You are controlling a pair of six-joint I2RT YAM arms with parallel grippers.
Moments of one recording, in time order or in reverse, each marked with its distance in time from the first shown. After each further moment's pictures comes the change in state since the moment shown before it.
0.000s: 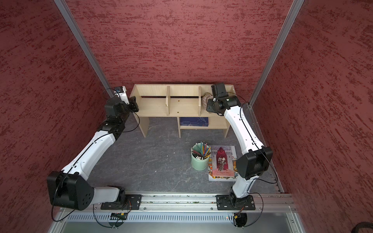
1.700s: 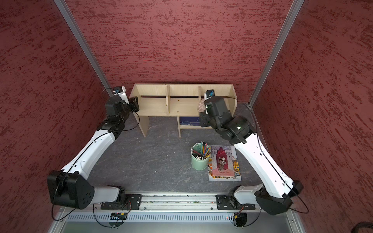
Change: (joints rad) left arm 0.004 0.002 0.017 -0.062 0.026 -0.120; right arm 0.496 -0.384 -0.166 0.012 0.196 -0.111
